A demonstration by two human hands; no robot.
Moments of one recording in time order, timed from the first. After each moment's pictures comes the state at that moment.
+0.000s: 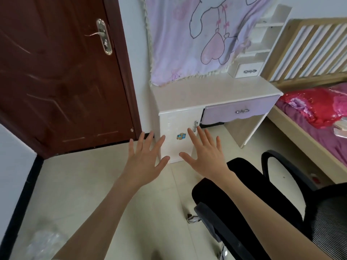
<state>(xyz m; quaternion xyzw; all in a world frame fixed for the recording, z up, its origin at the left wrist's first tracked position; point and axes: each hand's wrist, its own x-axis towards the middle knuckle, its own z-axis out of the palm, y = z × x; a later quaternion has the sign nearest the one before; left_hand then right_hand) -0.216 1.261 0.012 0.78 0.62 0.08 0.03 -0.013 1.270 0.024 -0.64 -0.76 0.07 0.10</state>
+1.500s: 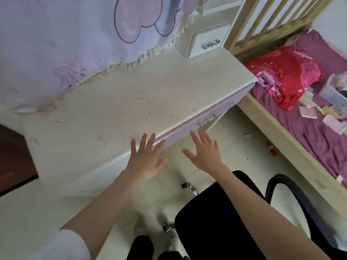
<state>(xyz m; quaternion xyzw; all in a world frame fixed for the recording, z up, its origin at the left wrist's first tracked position) 0.045 1.754 -0.148 0.87 0.45 -0.10 0.16 0.240 1.697 -0.118 -0.80 -0.56 0.20 -0.05</state>
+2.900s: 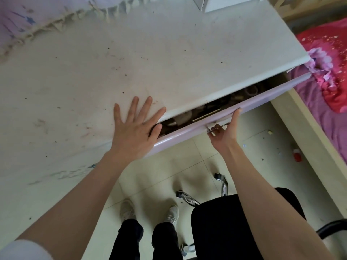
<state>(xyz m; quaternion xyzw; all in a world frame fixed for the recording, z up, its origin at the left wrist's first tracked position) 0.138 1.815 -0.224 0.84 0.55 -0.01 0.05 0.386 1.799 -0.252 -0.60 0.12 0.53 0.59</state>
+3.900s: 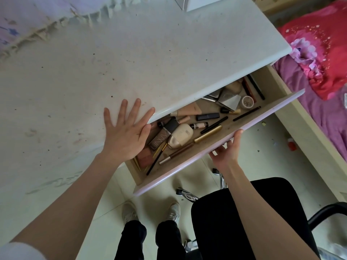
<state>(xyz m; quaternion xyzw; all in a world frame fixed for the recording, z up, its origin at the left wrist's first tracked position) 0.137 1.819 -0.223 0.84 0.54 -0.06 0.08 0.397 1.726 -0.267 -0.60 0.15 0.50 0.61</state>
